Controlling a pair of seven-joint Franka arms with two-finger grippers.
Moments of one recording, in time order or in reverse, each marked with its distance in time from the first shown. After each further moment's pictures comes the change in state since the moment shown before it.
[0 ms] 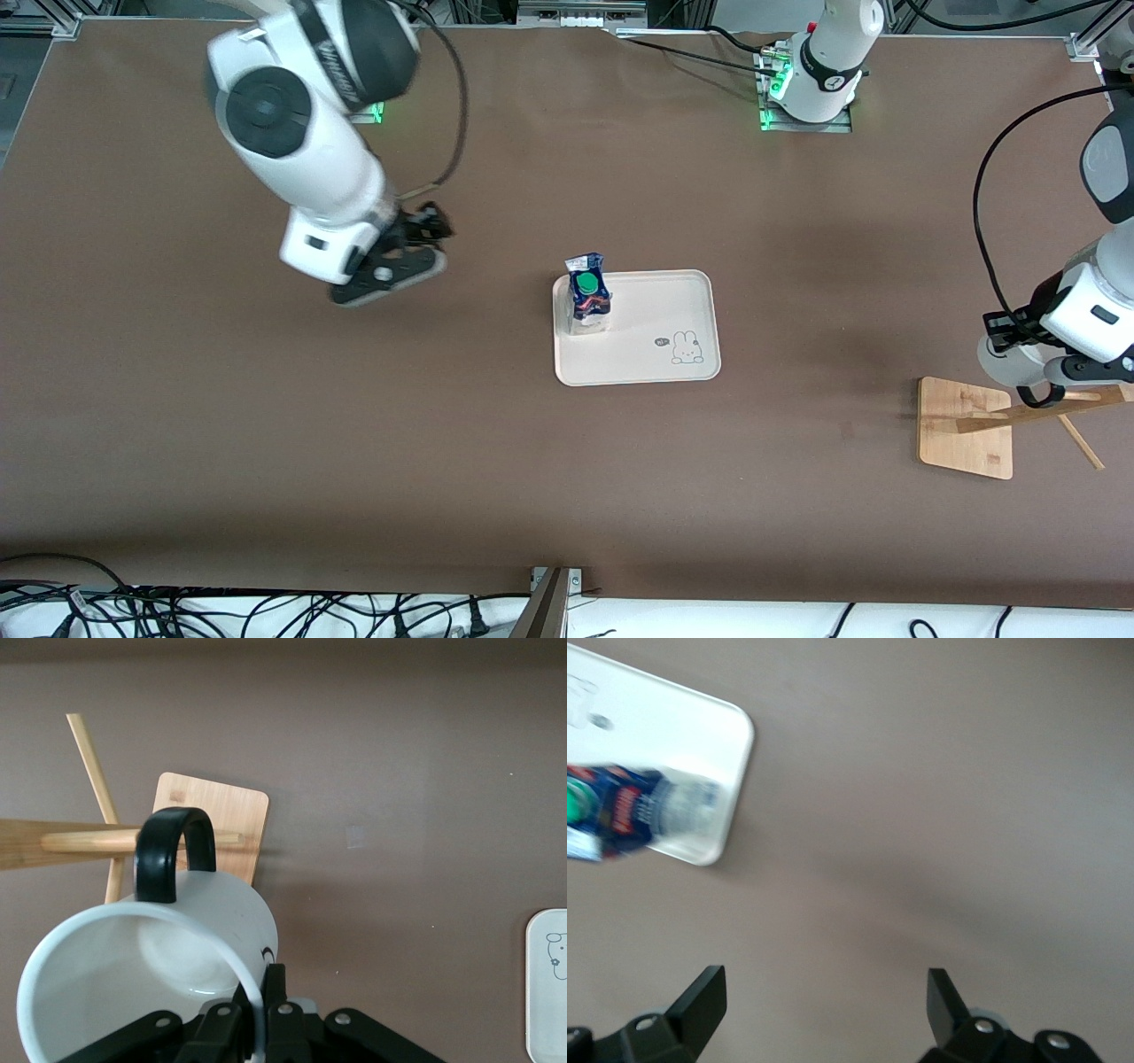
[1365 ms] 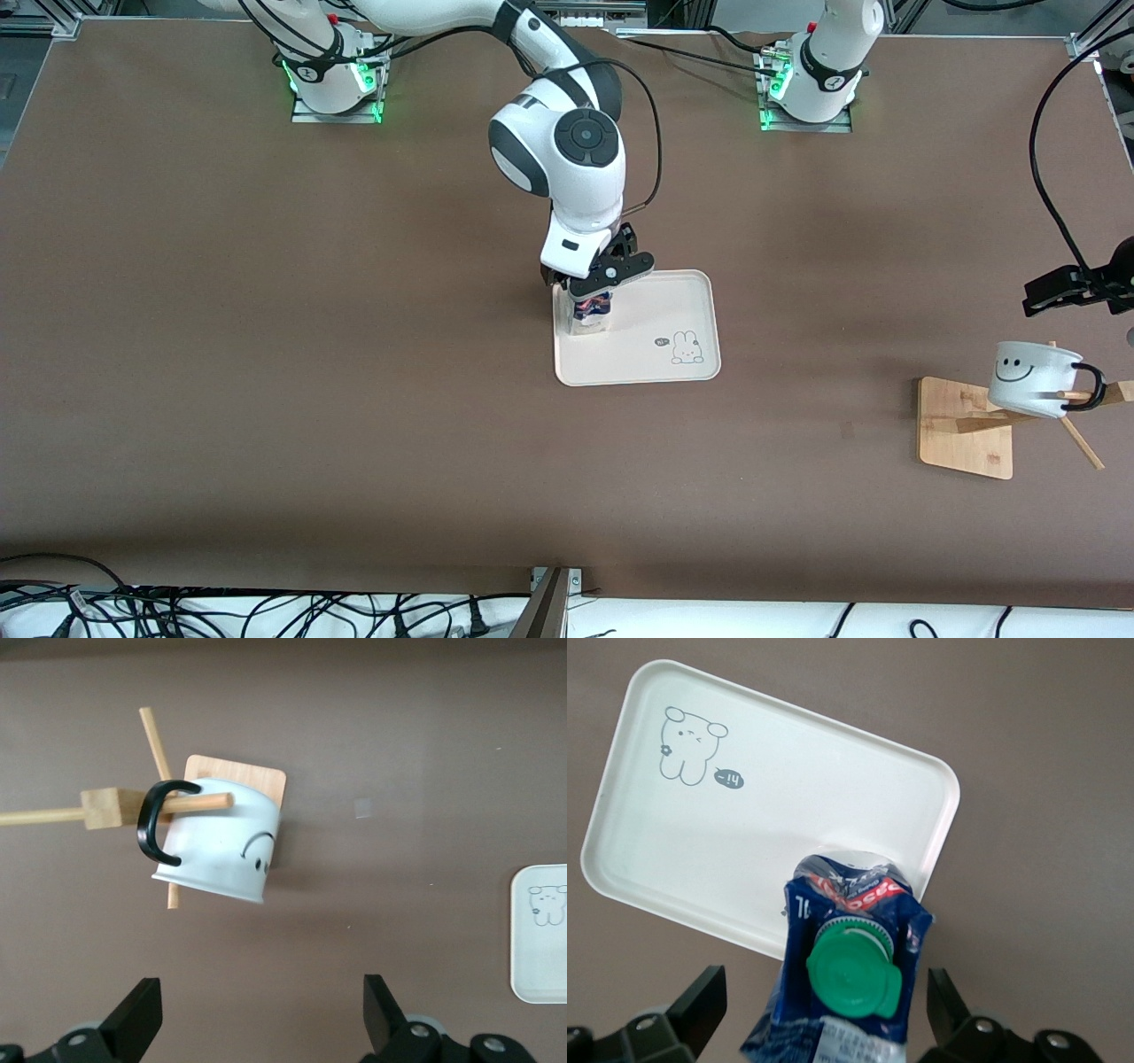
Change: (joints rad) left arm 0.062 -0.005 -0.056 0.192 -0.004 -0.245 0.076; right arm 0.310 0.364 -0.011 0.178 -0.080 0.288 0.308
